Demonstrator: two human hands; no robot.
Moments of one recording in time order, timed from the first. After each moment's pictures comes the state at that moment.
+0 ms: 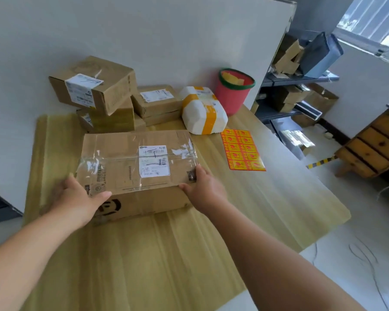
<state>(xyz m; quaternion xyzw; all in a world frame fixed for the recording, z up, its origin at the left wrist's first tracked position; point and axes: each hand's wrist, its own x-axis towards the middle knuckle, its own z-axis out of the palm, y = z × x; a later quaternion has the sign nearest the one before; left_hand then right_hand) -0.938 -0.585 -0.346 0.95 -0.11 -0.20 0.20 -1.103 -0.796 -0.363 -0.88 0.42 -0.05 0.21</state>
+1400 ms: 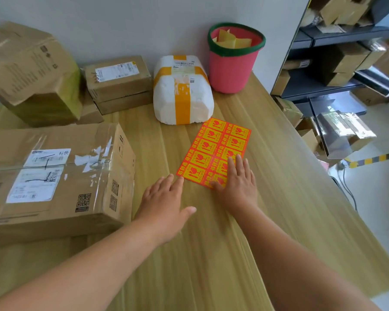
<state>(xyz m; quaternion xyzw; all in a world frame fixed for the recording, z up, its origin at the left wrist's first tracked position) -1.103 -0.899 -0.410 0.90 -0.39 -0.20 0.05 -1.183 -1.078 -0.492 -0.90 0.40 -0.01 0.16</state>
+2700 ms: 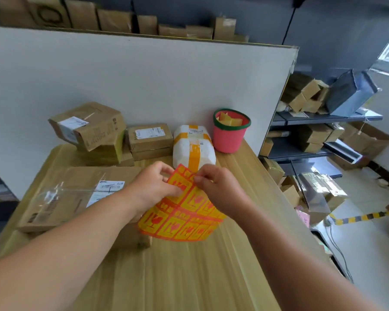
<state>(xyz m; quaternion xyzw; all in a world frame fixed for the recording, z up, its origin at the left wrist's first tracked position) -1.086 -0.827 -0.221 0.78 -0.23 -0.32 0.49 -1.194 -0.973 -0.224 -0.89 0.17 -0.13 0.41</state>
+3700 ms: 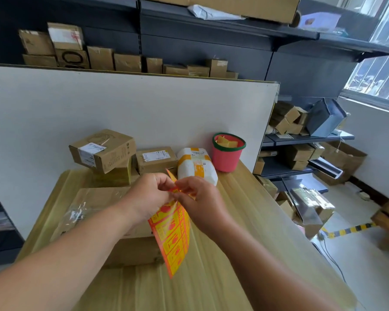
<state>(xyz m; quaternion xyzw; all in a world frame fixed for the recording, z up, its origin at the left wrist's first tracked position) -1.085 -0.756 -0.176 0.75 -0.31 -0.22 0.54 -1.175 -0.869 -0.202 -0.87 0.15 -0.27 0.39</state>
